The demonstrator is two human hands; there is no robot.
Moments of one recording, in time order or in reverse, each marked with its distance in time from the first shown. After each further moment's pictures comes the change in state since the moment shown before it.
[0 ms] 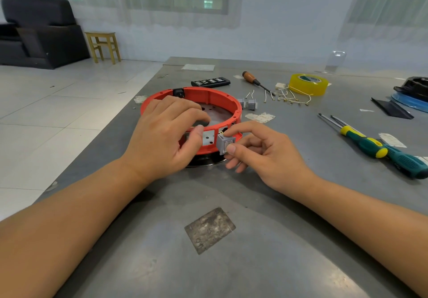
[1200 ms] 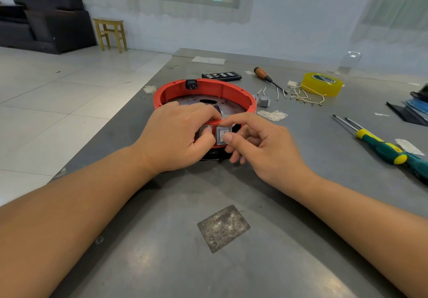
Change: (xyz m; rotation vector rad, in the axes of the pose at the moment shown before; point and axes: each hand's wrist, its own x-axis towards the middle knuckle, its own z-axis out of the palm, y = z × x) left_hand 0.000 -0.004 -0.001 -0.051 -0.228 -0.123; right_hand 0.018 -0.005 0.025 -0.185 0.029 -0.052
